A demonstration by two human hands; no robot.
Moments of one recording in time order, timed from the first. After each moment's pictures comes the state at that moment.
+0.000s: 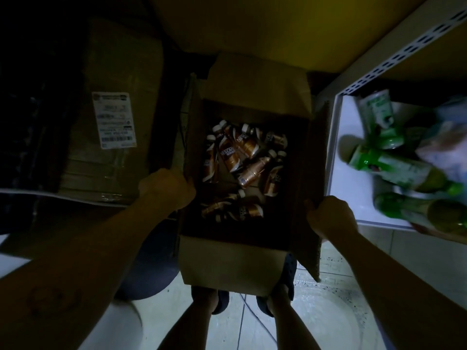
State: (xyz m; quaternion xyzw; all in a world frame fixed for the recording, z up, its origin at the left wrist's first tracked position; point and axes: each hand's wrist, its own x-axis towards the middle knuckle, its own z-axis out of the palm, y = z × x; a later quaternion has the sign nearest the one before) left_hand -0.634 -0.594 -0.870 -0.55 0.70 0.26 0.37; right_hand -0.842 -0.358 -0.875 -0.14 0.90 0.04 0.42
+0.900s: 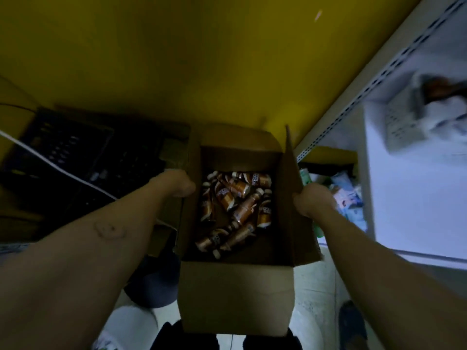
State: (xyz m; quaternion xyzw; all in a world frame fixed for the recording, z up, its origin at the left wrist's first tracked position) left_hand -0.648 -0.616 -0.492 -0.50 0.71 0.31 0.39; right_hand -0.866 -0.393 -0.502 -0.23 0.92 0.03 0.32
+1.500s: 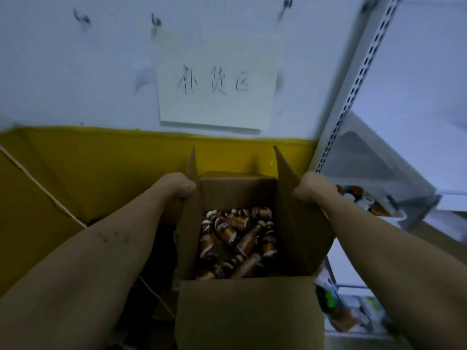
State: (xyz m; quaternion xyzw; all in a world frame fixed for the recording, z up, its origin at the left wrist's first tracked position) left_hand -0.602 -0.602 -0.173 -0.51 0.82 0.24 0.07; right_hand -0.829 -0.398 -0.173 -0.31 0.94 -0.05 0.14
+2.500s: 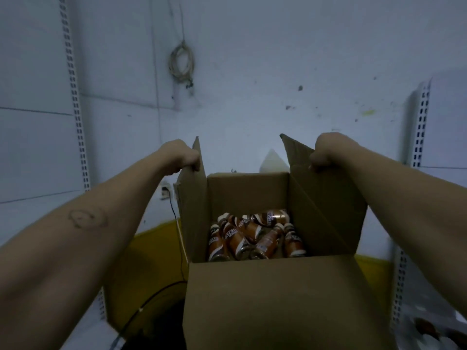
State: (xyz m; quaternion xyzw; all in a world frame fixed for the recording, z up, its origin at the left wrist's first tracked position) left_hand -0.374 -0.384 0.179 -0.61 0.72 0.12 -0.29; right_hand -0.678 -0.311 0.186 -0.53 0.82 -0.16 -0.12
